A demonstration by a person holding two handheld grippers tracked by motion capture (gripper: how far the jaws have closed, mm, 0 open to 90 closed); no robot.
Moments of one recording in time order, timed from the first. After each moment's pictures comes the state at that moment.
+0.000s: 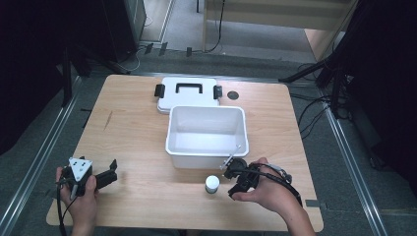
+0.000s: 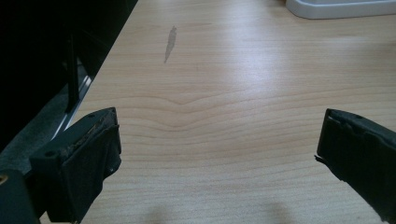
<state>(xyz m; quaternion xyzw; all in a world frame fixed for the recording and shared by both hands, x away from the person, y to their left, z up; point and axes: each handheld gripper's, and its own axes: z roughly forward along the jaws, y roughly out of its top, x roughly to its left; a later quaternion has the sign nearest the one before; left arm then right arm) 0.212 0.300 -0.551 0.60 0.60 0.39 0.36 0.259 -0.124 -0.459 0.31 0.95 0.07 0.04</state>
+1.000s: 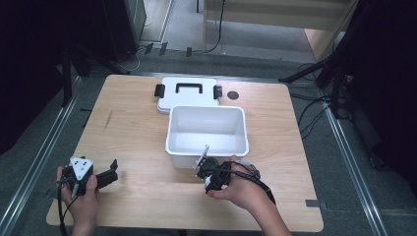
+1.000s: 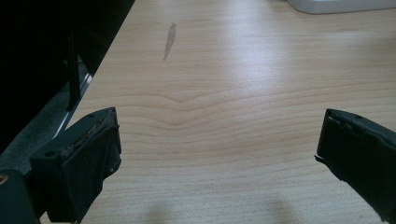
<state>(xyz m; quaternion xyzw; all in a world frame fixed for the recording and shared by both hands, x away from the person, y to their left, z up) 0.213 0.299 -0.551 0.60 0.61 0.38 0.35 0.263 -0.061 -0.471 0.27 0.96 0.06 0.05</state>
